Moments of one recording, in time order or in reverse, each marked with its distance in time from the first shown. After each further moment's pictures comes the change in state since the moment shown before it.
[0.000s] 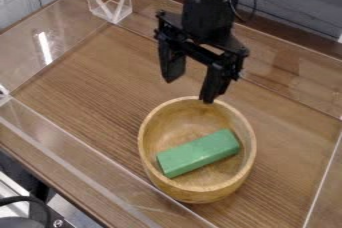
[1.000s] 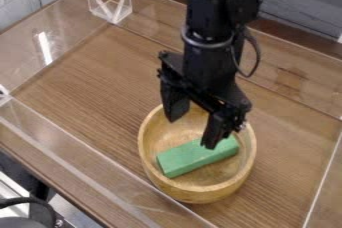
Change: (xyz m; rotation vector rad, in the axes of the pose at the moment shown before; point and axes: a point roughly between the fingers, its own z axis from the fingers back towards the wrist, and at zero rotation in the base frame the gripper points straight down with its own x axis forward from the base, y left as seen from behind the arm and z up) arm -0.021 -0.024 -0.027 0.005 -0.050 -0.064
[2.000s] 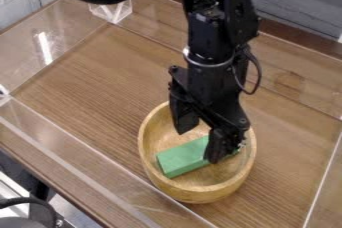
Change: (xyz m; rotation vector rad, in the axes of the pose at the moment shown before) arm 0.002 0.000 -0.014 -0.042 -0.021 -0.122
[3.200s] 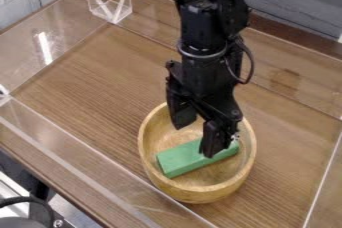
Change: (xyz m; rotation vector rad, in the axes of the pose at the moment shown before) arm 0.000 0.009 0.002 -0.034 0.003 -0.007
